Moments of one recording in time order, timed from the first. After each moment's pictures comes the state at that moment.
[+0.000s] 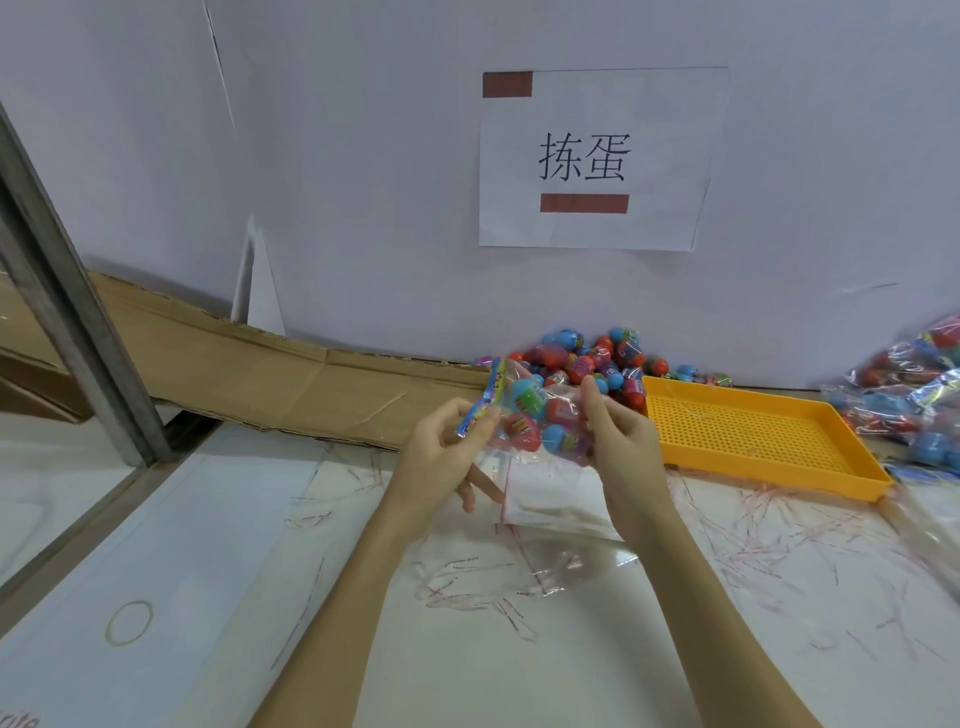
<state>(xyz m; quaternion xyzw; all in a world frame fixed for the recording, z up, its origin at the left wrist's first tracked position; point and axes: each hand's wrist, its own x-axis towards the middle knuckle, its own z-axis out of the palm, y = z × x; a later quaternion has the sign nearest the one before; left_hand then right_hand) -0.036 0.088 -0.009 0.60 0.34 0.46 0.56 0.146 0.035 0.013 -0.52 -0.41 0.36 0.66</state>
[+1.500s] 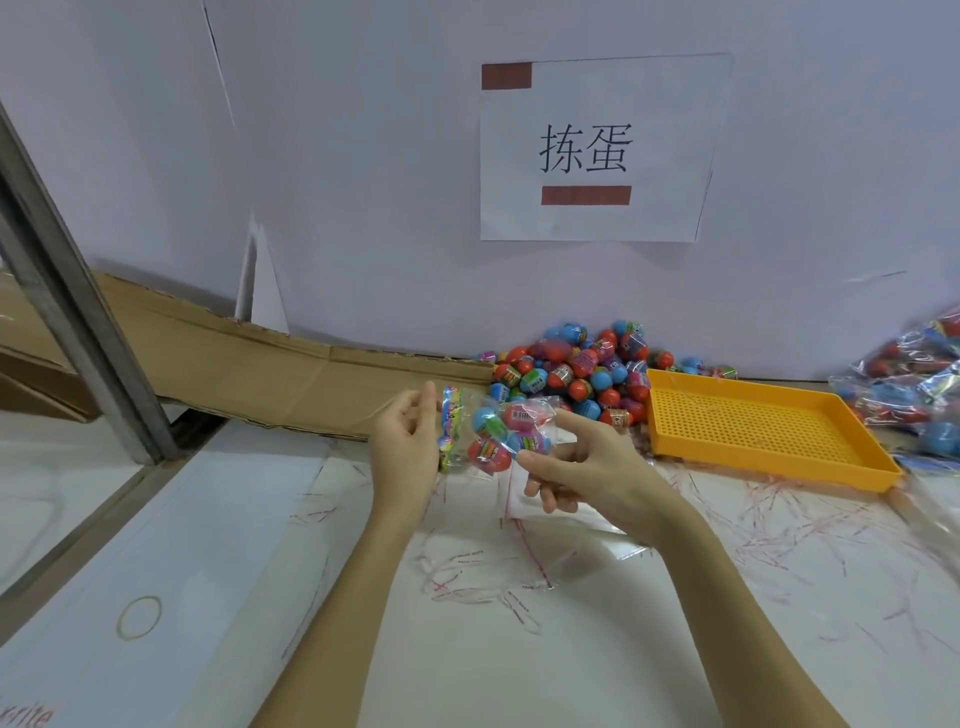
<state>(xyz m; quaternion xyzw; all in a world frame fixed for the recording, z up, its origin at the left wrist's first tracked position) -0.044 0.098 -0.014 0.55 0.49 0.57 0.35 0.155 0.027 0.010 -0.48 -0.57 0.50 0.43</state>
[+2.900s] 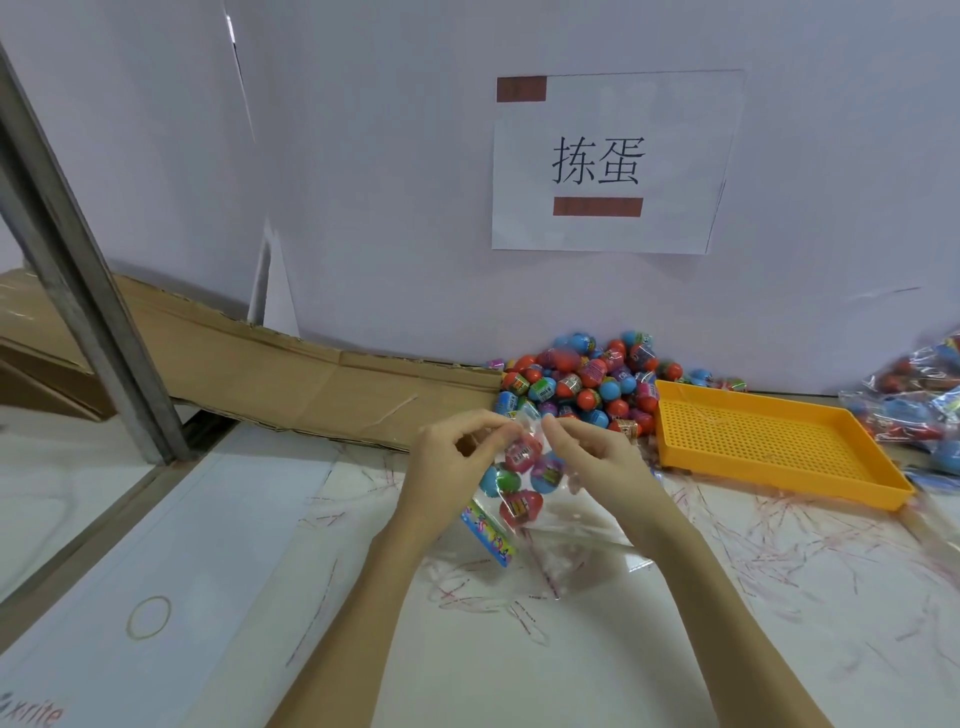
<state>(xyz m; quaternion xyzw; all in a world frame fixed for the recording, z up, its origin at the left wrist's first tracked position) -0.038 0.085 -0.012 0.73 0.36 0.50 0.31 0.146 0.031 0.010 -0.54 -0.58 0.38 0.48</state>
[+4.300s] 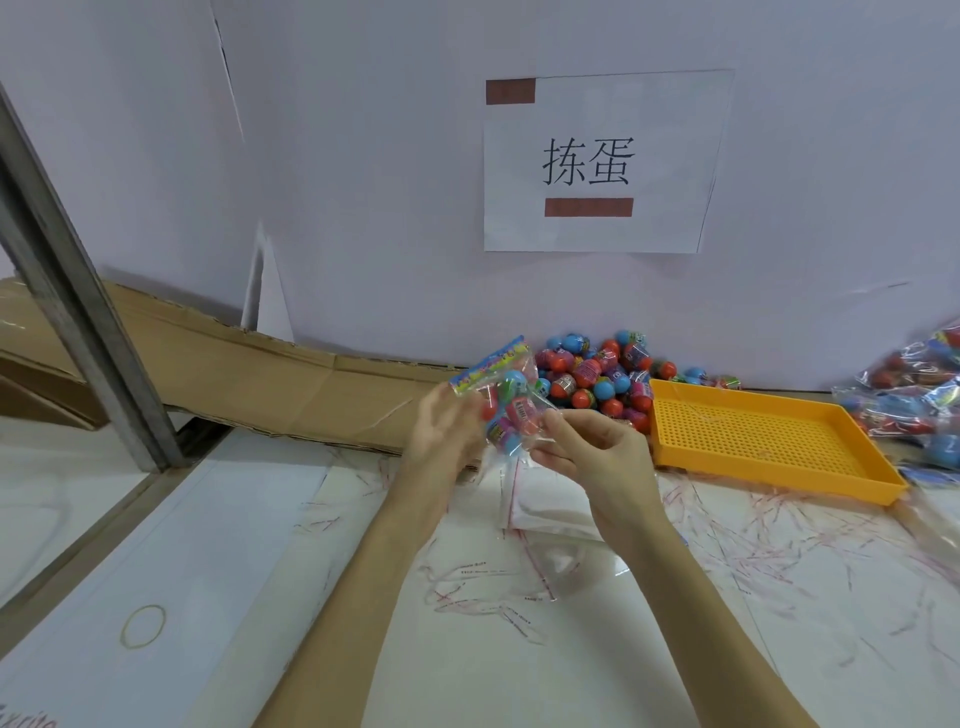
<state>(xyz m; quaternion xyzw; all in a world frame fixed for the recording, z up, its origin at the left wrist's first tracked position) -0.030 0.090 -0.003 0.45 0.33 0.54 0.63 0.133 0.031 0.010 -0.48 -0.41 0.41 0.66</state>
